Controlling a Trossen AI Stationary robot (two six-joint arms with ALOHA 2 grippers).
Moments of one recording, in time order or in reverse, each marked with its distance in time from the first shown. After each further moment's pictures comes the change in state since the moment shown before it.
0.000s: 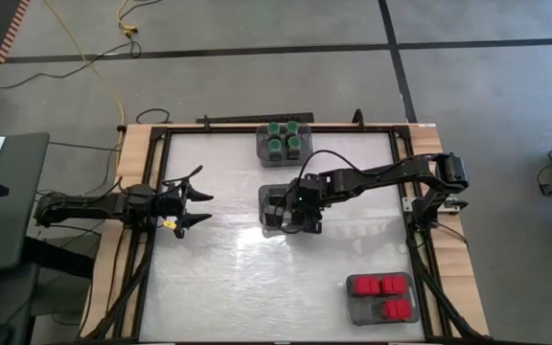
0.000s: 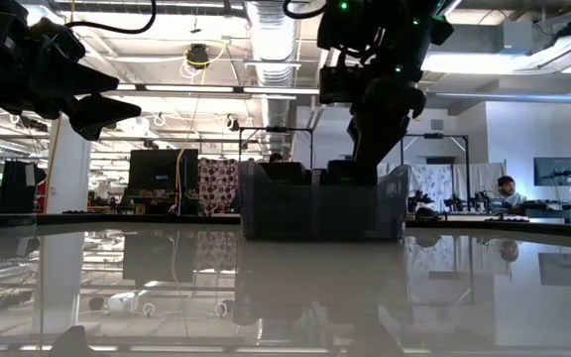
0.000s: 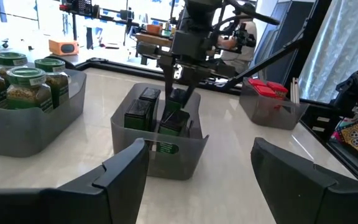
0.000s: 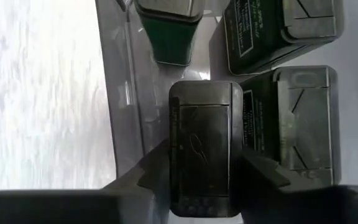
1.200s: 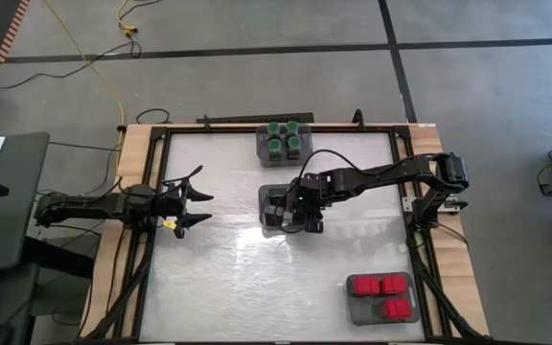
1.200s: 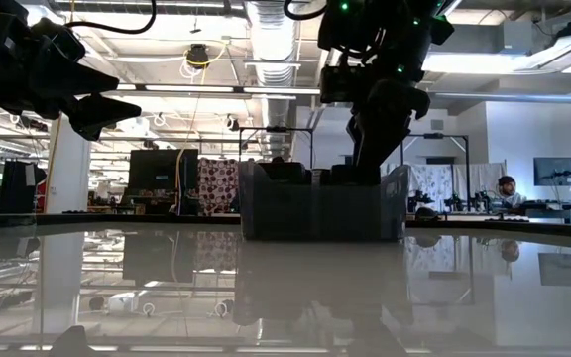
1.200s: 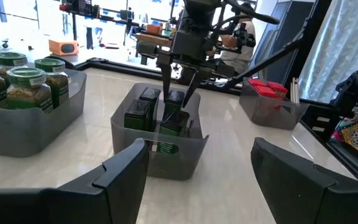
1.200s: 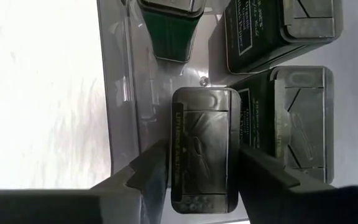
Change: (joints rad) left arm 0.000 0.000 0.000 0.000 0.000 0.000; right arm 0.001 -0.003 0.000 -0.011 -0.002 -0.044
